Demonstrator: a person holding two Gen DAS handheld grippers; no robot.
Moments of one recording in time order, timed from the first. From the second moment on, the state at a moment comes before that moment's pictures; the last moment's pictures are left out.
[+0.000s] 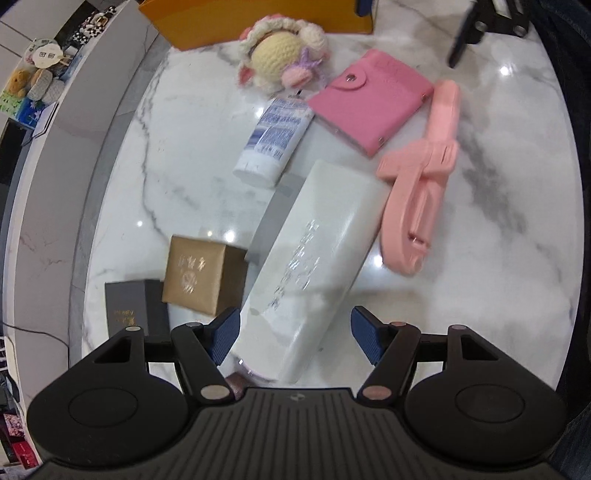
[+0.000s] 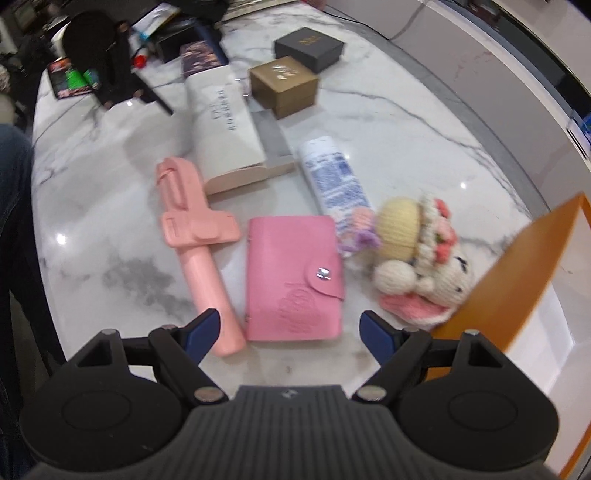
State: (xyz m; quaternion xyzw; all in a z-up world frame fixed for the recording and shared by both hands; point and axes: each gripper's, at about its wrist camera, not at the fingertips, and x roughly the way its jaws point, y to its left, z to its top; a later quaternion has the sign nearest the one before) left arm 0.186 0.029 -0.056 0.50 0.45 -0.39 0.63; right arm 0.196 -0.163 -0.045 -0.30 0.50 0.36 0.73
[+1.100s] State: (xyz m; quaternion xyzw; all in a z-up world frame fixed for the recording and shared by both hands) left arm 0.182 0.004 -0.113 0.59 0.38 -0.45 0.55; right arm 0.190 -0.169 -0.059 -0.28 0.51 0.37 0.72
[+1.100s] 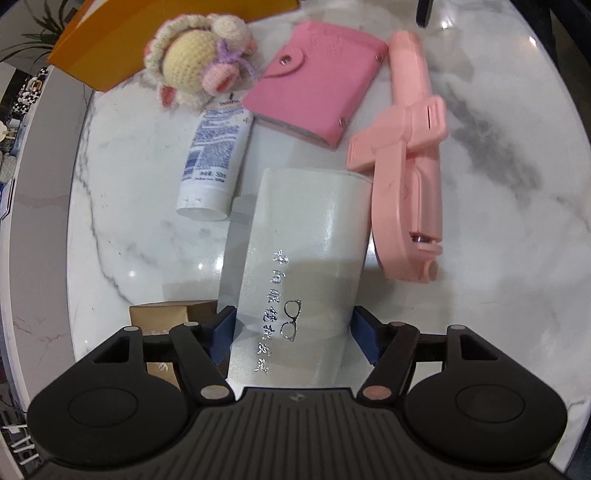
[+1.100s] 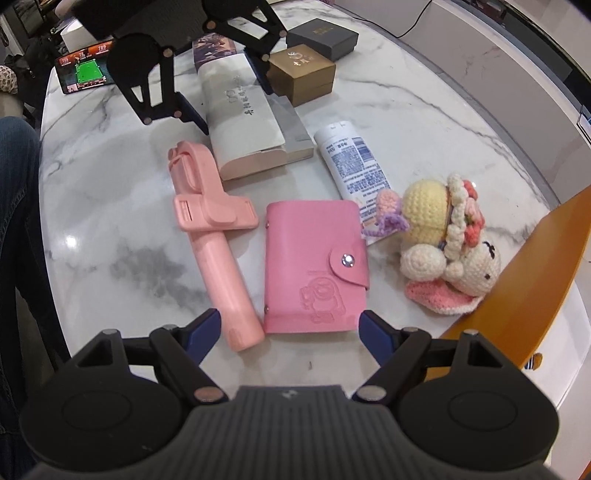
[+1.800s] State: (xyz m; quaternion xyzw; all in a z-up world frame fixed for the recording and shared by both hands) left arm 0.177 0.026 -0.090 0.53 0.42 -0.45 0.58; right arm 0.172 -0.111 -0.089 -0.33 0.49 0.44 0.68
